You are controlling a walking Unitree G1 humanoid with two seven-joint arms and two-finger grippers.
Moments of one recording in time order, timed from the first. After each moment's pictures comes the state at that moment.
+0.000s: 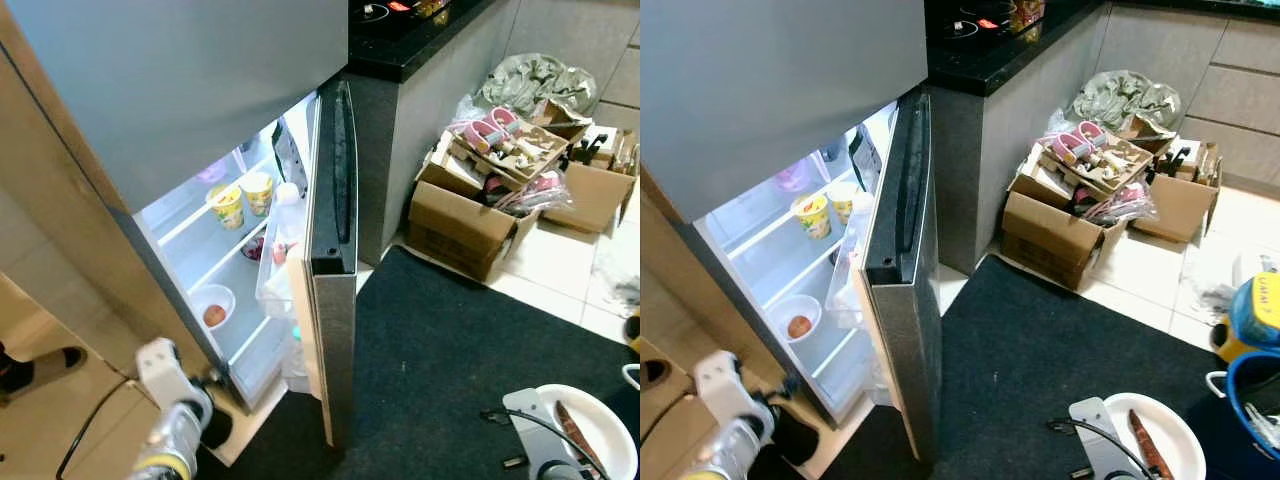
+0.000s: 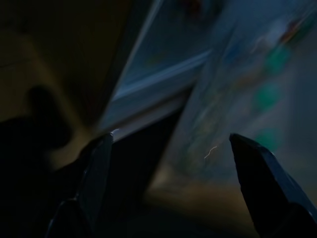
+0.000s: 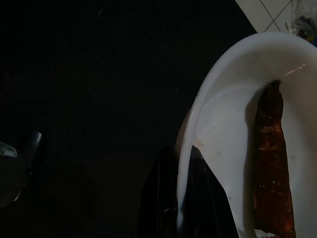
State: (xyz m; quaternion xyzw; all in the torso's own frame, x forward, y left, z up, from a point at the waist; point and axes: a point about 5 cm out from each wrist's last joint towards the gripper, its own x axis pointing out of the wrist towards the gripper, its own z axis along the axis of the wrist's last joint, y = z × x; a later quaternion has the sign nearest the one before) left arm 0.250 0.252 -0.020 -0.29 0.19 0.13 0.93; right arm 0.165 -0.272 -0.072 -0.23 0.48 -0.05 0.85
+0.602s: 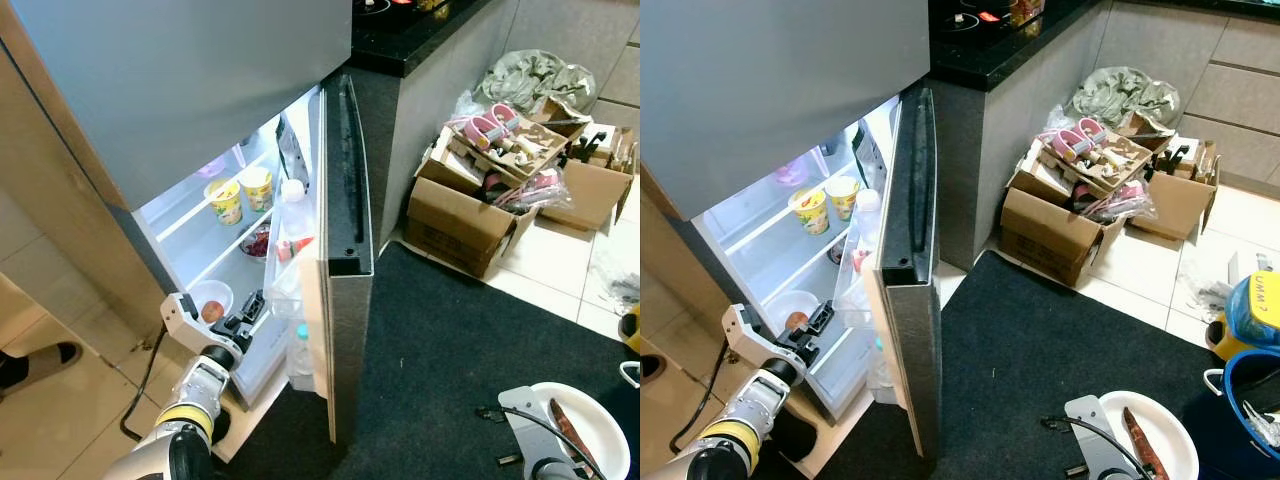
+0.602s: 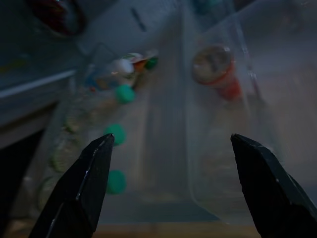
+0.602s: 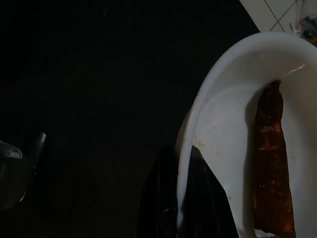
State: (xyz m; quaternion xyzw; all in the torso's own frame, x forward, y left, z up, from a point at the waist) left arm 0.292 0.192 0.012 -0.43 0.10 -0.09 0.89; right arm 0.168 -0.269 -0.072 -0.22 0.48 -0.05 0.85
